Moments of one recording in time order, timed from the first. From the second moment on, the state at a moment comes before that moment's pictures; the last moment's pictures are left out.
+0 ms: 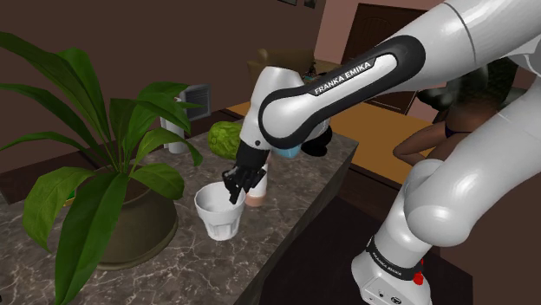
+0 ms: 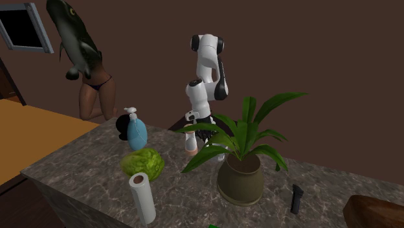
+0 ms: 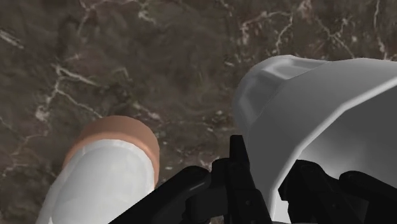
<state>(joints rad) 0.13 -0.30 0.36 -2.62 0.48 2.44 0.24</state>
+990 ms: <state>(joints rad) 0.12 -0.43 0.33 -2.52 0.43 2.21 0.30</state>
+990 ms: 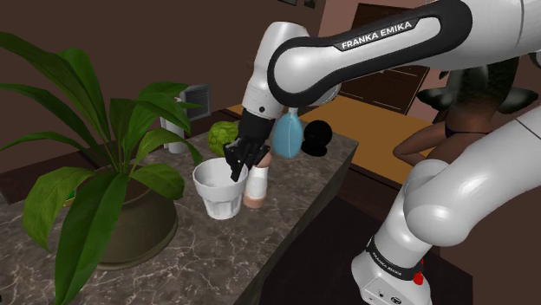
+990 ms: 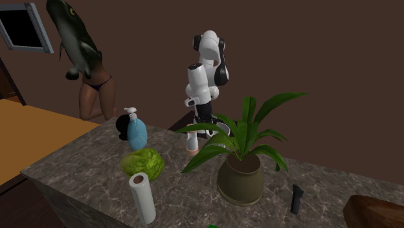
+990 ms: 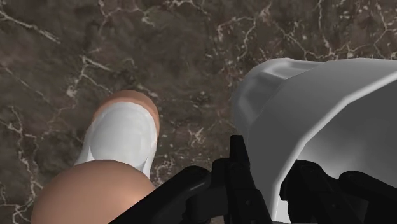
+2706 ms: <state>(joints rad) 0.09 -0.52 0.26 -2.26 0.37 1.86 0.34</state>
